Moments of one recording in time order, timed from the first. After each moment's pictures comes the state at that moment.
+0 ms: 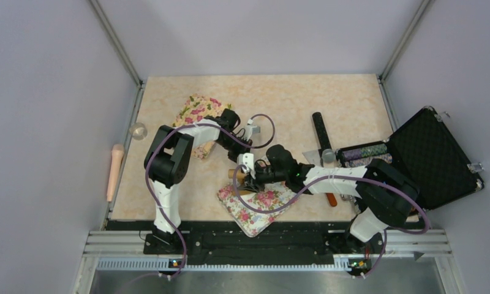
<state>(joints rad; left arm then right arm) -0.44 2.03 1.33 -0.63 0.74 0.17 0.94 1.57 0.72 0.38 -0.56 -0.30</state>
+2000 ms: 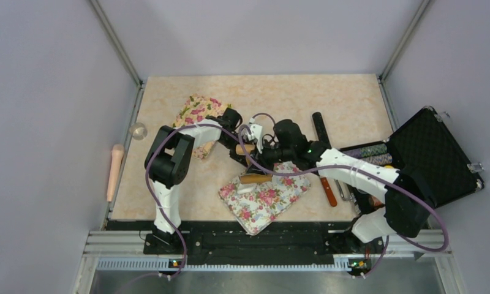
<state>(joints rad) -0.46 2.03 1.33 -0.60 0.71 0.16 0.81 1.42 0.99 -0.18 -0.57 -0.21</state>
